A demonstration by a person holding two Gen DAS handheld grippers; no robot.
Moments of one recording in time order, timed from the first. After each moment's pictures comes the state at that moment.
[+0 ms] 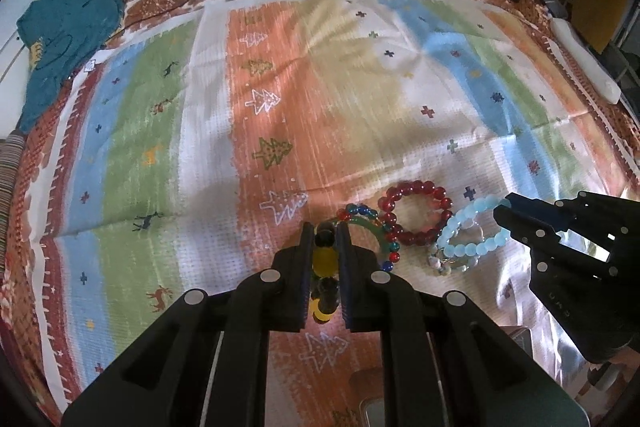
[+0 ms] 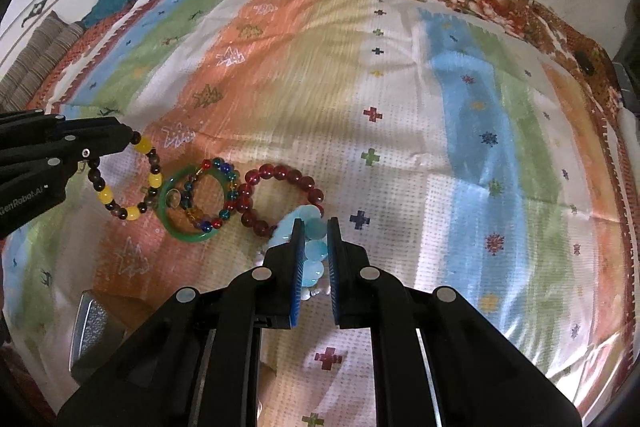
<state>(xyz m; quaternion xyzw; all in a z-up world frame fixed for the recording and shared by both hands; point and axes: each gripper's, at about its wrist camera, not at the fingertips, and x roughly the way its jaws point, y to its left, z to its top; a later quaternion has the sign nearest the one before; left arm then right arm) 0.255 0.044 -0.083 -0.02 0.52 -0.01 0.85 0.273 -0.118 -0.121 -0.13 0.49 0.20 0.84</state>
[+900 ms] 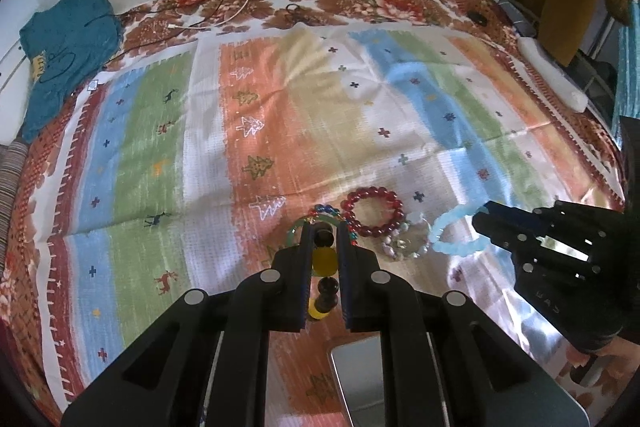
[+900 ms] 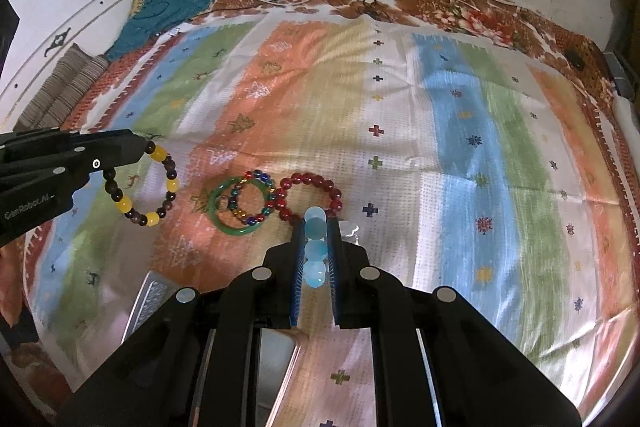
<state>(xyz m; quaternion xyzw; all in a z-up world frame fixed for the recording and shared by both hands) 0.204 0.033 -0.030 -0.03 0.48 -0.04 0.88 0.228 -0.139 -0.076 -0.08 0.46 0.22 0.86</state>
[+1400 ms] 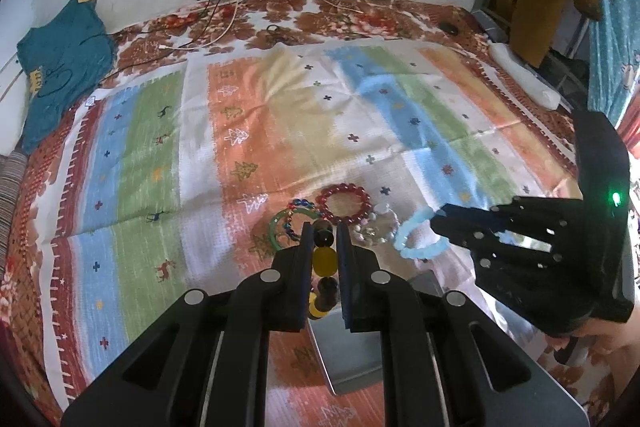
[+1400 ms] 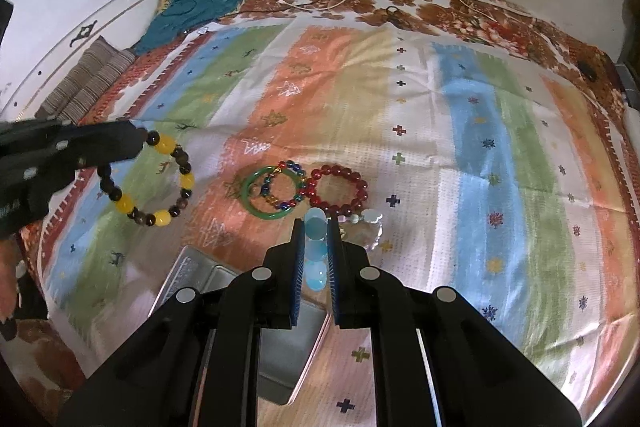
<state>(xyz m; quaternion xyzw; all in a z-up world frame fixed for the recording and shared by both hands) 0.157 0.022 -0.002 -0.03 0.45 -0.08 0.89 0.199 -0.141 -0.063 -0.08 0.45 0.26 0.85</state>
